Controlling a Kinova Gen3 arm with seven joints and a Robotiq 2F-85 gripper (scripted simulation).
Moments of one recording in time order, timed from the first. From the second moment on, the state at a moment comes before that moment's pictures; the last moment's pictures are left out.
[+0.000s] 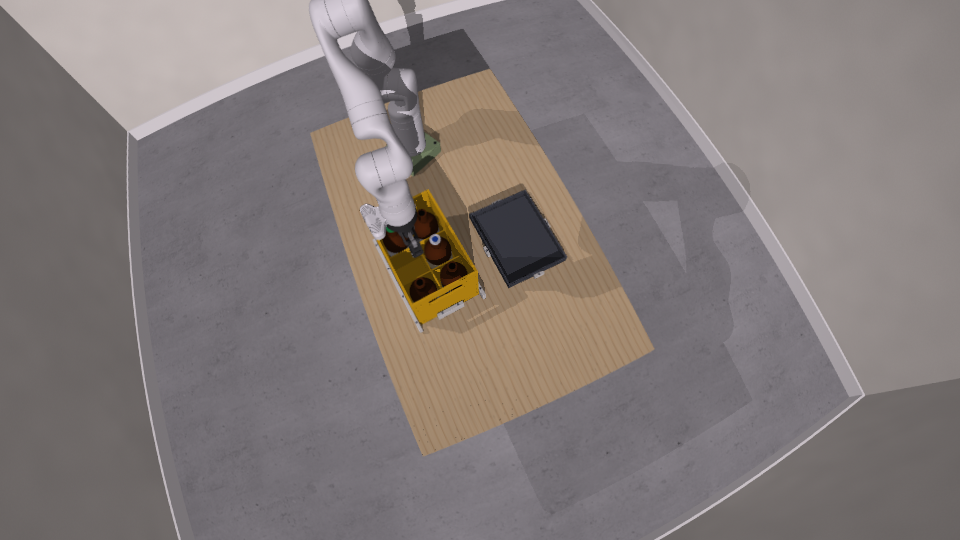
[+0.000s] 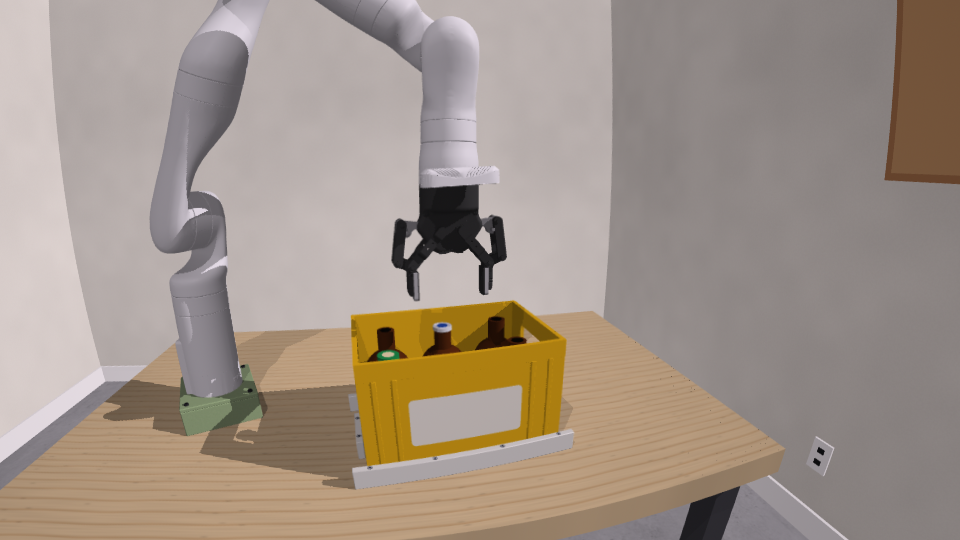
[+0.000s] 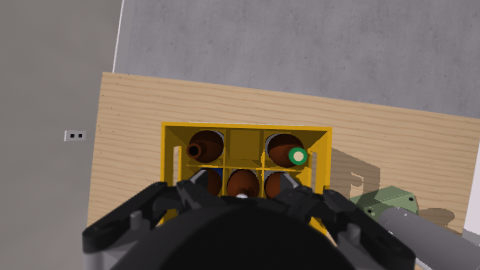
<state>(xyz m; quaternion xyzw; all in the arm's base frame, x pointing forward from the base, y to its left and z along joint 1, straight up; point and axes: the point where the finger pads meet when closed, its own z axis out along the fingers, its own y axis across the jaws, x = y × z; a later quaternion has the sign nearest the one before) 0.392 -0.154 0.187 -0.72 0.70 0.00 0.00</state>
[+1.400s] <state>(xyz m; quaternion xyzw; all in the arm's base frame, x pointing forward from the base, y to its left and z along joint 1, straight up) 0.389 -0.073 0.187 -0.72 0.70 0.00 0.00</state>
